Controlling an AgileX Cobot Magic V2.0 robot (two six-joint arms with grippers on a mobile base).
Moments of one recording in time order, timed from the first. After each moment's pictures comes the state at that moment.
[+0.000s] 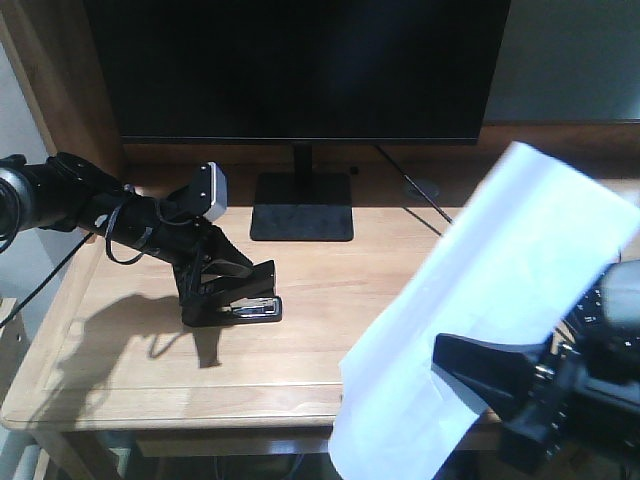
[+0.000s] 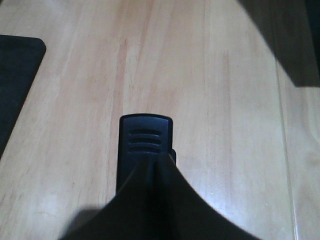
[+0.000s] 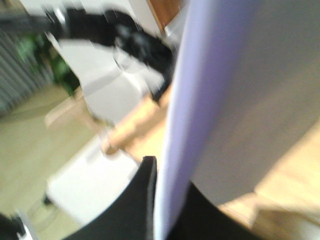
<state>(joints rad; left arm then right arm) -0.12 2.13 -1.47 -1.05 0.99 1.93 0.26 0.85 -0.41 -1.63 -0.66 1.89</state>
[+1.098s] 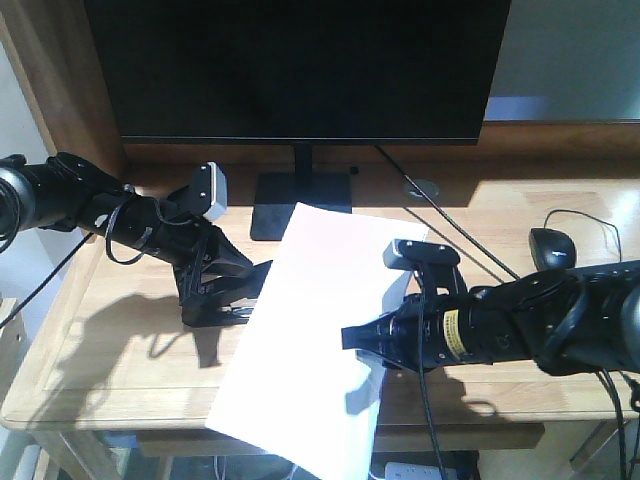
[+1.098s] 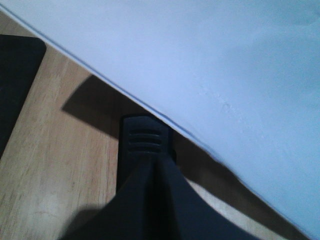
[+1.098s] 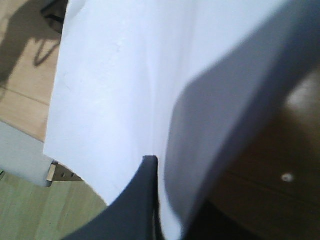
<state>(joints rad) -0.12 2.13 -1.47 -1.05 0.99 1.93 0.44 1.71 -0.77 -1.76 -0.36 2.13</state>
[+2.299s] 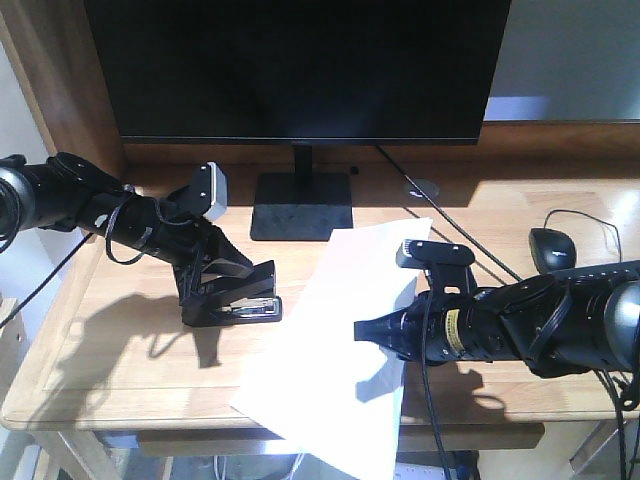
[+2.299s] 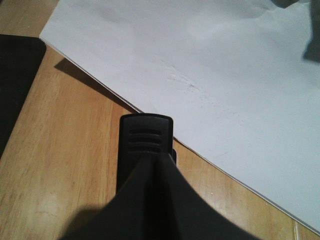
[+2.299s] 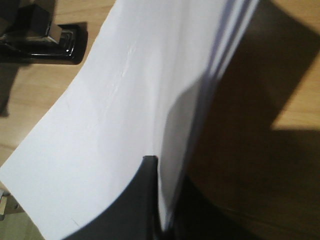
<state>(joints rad) -0.12 2.13 -1.47 -1.05 0.99 1.93 0.44 1.74 -0.77 -1.75 -0.22 2.12</state>
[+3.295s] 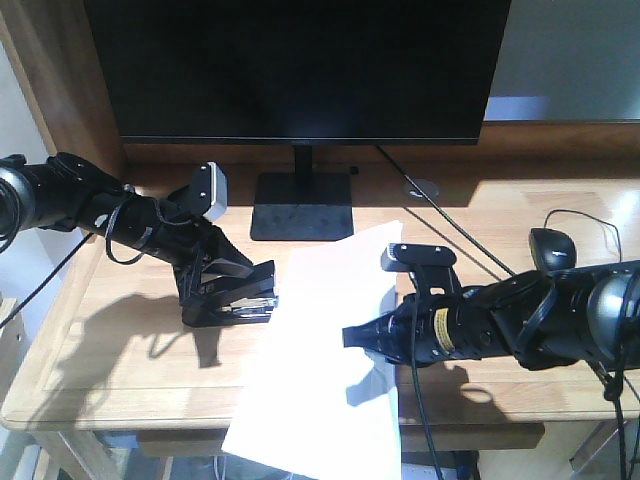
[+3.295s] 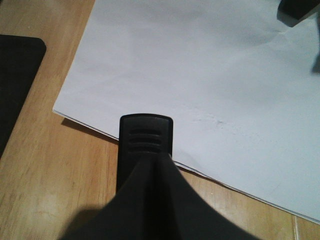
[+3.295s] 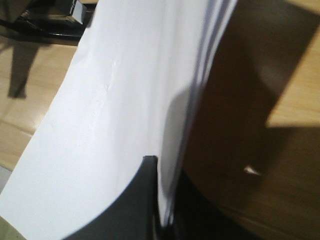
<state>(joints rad) -0.12 2.13 -1.47 -1.05 0.99 1.93 0.44 1.78 -0.81 -1.75 -0.28 2.08</state>
